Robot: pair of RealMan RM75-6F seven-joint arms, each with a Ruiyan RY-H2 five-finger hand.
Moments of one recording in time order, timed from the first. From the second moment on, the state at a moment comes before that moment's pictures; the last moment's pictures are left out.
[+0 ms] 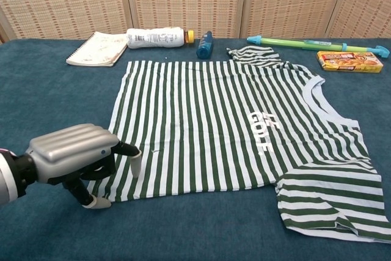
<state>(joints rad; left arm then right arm) -0.56 -1.59 0.01 -1.48 1.53 0.97 0.26 0.05 -1.11 0.05 -1.60 -1.49 1.50 -0.07</state>
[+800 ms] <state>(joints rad) -0.58 -1.59 0.01 -1.47 1.49 0.97 0.27 0.04 -1.11 0.06 -1.60 -1.49 1.50 -0.06</state>
